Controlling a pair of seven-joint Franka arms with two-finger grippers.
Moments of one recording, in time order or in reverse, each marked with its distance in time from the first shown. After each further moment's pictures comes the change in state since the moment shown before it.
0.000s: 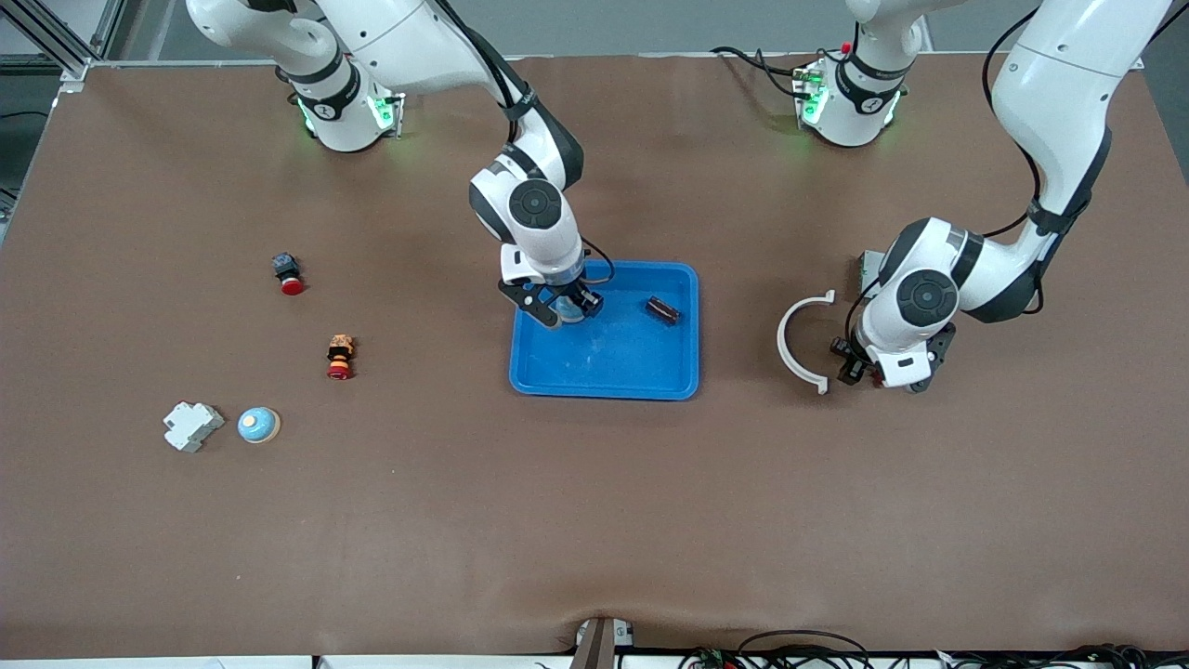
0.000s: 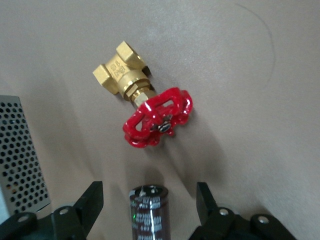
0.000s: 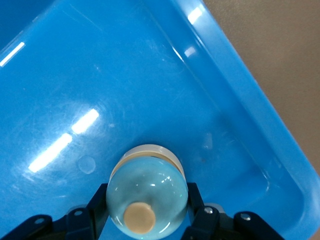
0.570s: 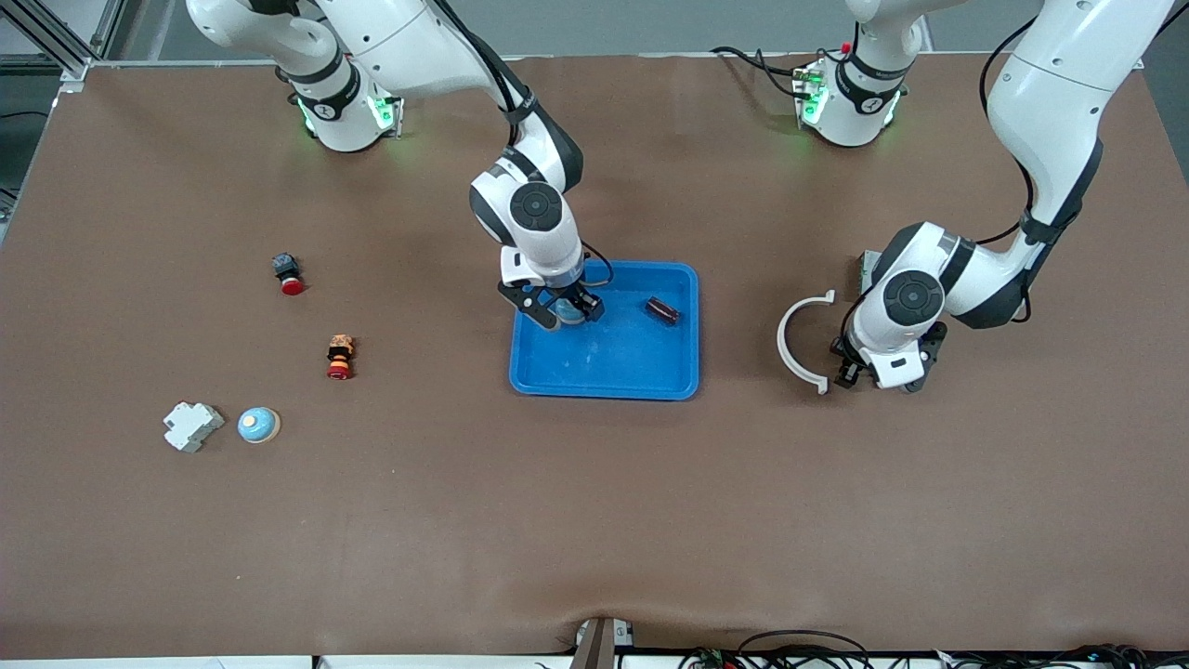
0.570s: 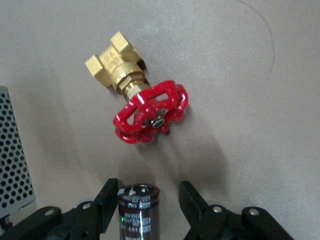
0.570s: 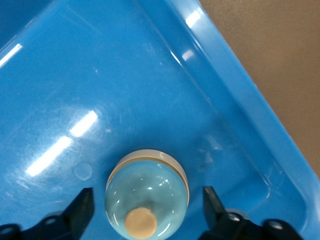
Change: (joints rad) left arm -0.004 0.014 -0.006 0.003 0.027 0.018 -0.074; right arm 0.010 0.007 -0.011 0.001 -0.017 0.004 0.016
